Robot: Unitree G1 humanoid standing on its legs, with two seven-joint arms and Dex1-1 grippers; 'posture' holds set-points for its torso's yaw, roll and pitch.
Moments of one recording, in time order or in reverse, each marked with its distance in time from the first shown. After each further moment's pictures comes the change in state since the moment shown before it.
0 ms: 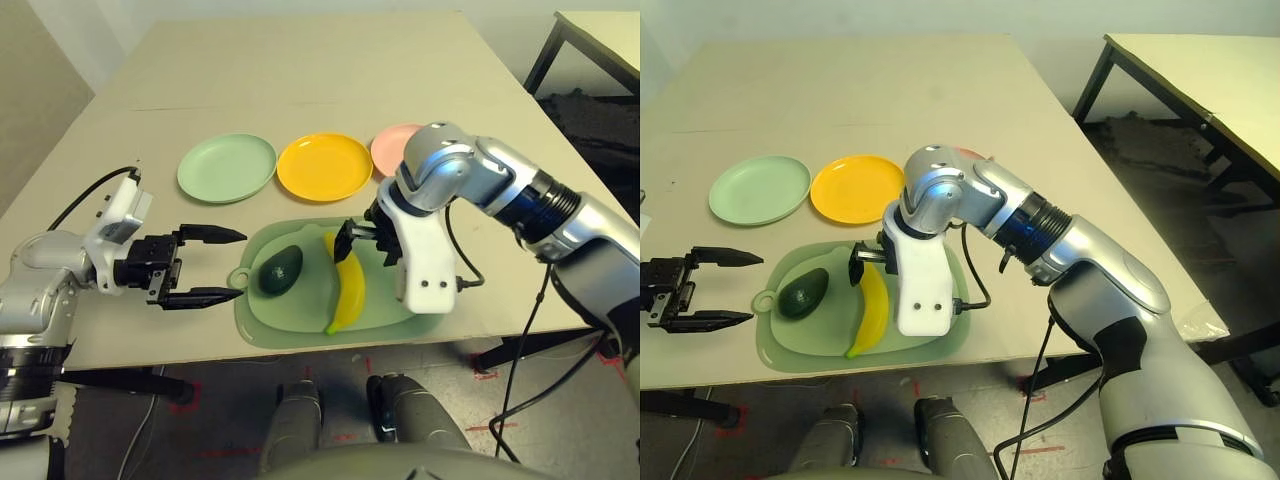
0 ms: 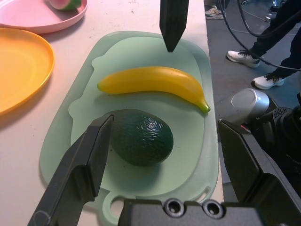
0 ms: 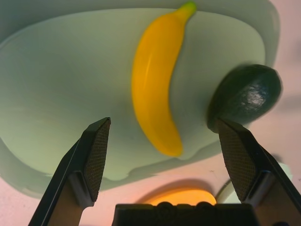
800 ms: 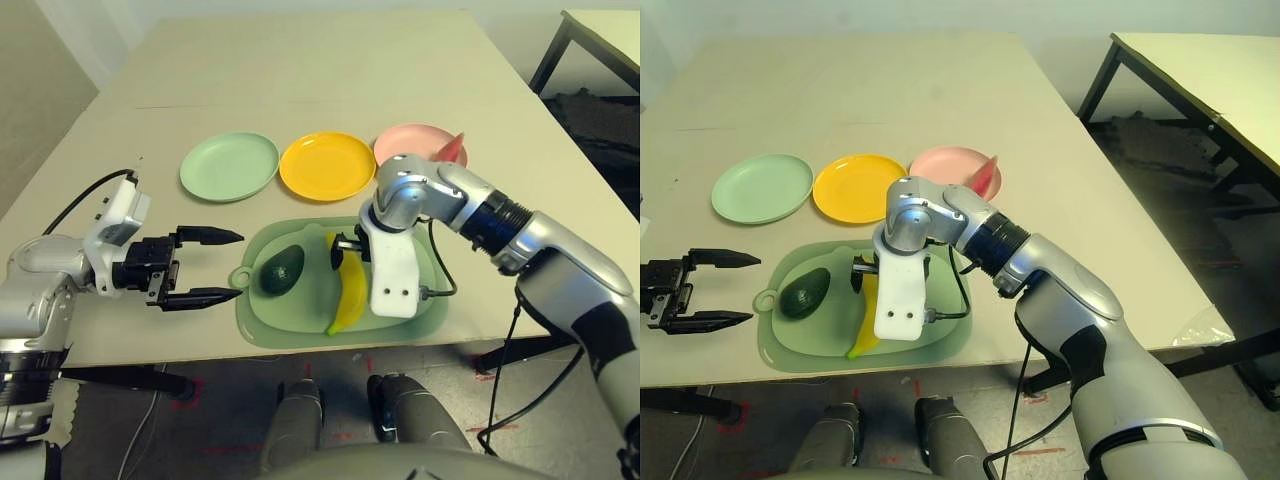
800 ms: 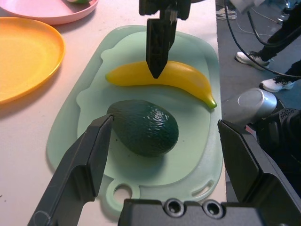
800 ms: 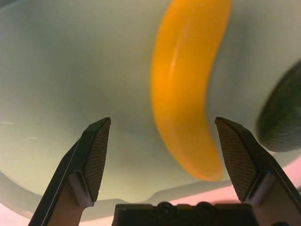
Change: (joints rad) left arm 0.015 0.005 0.010 0.005 0.002 -0.003 0.027; right arm 0.053 0.119 0.020 0.211 -0.230 -0.009 -0.032
